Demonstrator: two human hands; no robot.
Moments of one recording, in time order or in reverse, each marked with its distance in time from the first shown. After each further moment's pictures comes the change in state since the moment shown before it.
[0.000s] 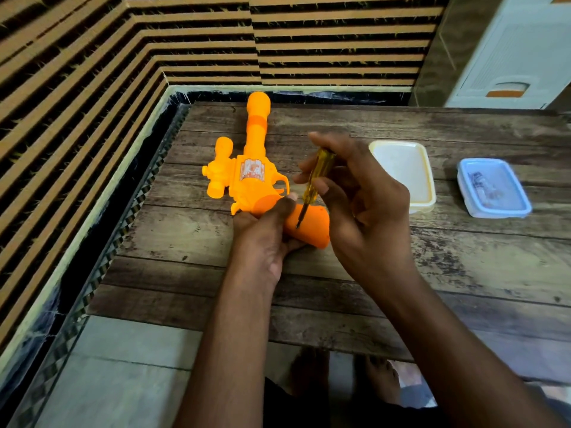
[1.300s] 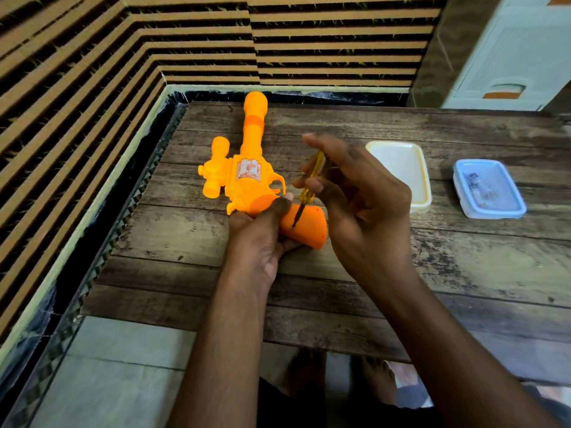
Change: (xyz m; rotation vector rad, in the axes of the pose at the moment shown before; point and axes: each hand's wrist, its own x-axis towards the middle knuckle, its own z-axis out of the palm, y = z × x) left_hand 0.003 0.000 0.001 -0.003 0.014 -0.010; right_hand 0.000 0.003 -0.002 0.034 0.044 -0.007
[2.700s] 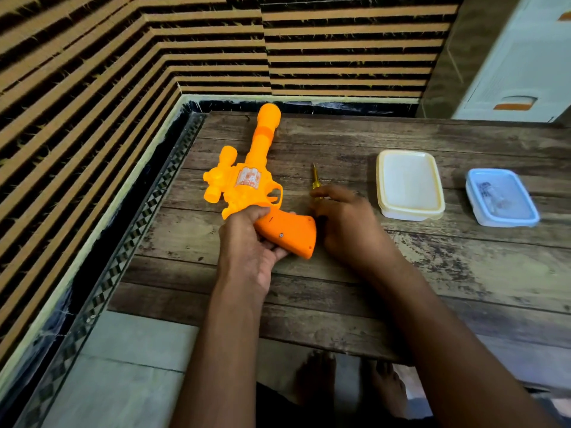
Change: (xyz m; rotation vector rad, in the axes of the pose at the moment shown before) left_hand -0.005 0.019 -0.029 -0.246 0.034 -0.097; right_hand 0.001 0.060 0.016 -0.574 -0.474 0.059
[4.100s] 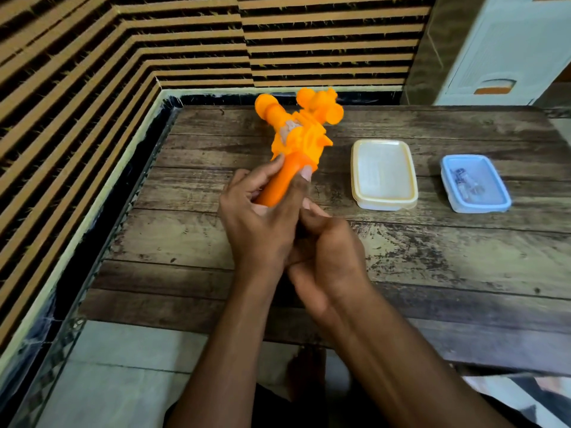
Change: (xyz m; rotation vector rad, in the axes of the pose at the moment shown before) left_hand -0.009 -0.033 0.035 0.716 -0.002 0.940; right_hand -0.023 -0.087 -0.025 1.938 0.278 0.991
